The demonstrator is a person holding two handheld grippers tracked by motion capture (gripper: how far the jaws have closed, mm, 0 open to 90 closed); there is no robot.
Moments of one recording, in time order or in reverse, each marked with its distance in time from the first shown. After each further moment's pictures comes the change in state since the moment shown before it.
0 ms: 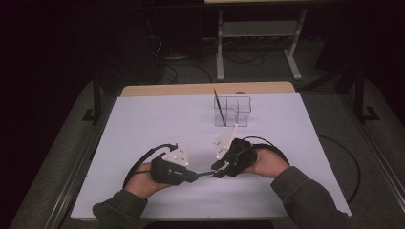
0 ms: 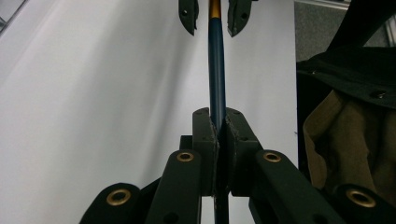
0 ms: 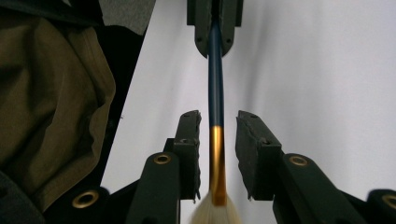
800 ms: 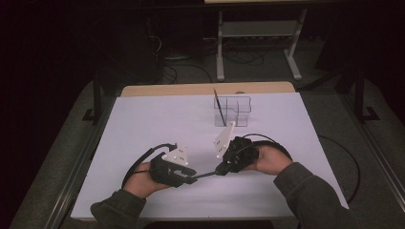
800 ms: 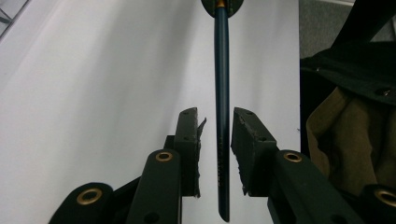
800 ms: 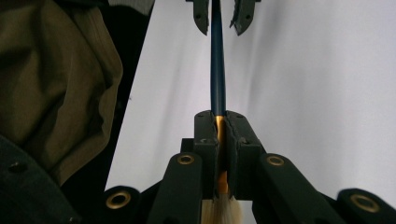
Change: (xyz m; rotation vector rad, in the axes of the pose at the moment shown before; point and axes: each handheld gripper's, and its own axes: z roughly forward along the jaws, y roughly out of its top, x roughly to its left) left arm -0.002 0.002 -0.001 0.014 0.018 -0.011; right arm -0.001 0.006 -0.008 0.103 0.029 0.002
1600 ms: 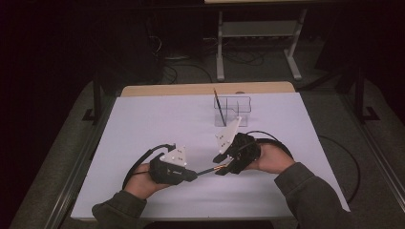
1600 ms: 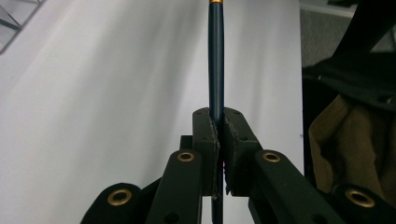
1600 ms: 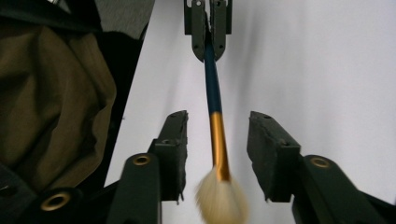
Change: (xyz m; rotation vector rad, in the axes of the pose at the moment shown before) left arm 0.002 -0.007 -0.001 -0.067 0.007 -0.017; right arm 0.000 -0.001 -0.011 -0.106 -0.047 0.007
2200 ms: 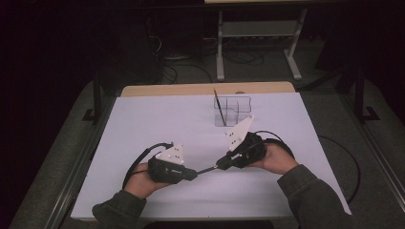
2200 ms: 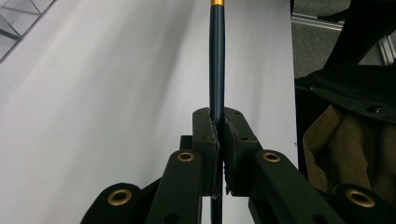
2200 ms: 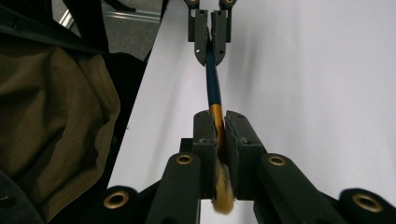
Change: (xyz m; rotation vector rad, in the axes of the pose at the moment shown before) left arm 0.002 -0.001 -0.002 -0.030 -0.024 0.005; right arm -0.001 -0.017 -0.010 -0.113 0.006 -0.018
